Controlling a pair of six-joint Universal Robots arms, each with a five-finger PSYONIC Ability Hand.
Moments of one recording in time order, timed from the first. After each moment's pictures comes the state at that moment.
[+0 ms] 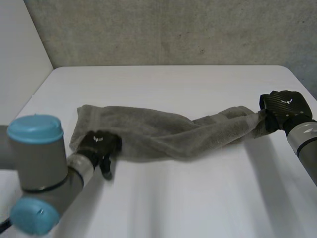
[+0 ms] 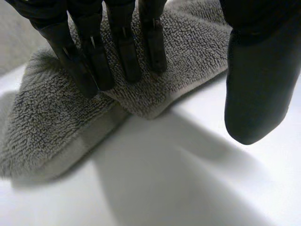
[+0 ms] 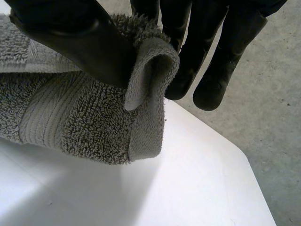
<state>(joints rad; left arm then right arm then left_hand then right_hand) 4.26 -2.00 -1.70 3.25 -1.57 3.38 1.69 -1.32 1.77 -0.28 1.42 2.80 0.59 0.59 0.58 0.59 0.57 1.34 1.31 1.34 1.34 1.16</state>
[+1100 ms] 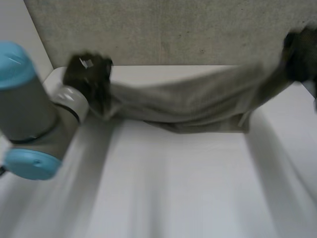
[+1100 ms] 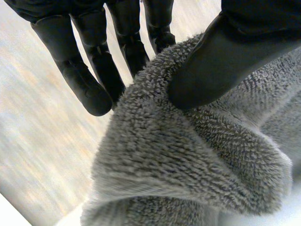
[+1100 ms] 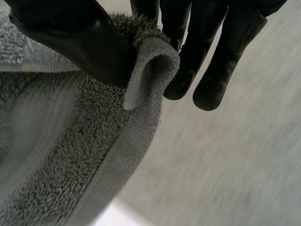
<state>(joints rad) 4.22 -1.85 -1.37 3.25 -1.66 3.42 1.69 -1.61 1.74 -0.42 1.39 2.95 1.45 1.50 1.54 1.51 1.48 1.34 1.31 1.34 1.34 1.16</state>
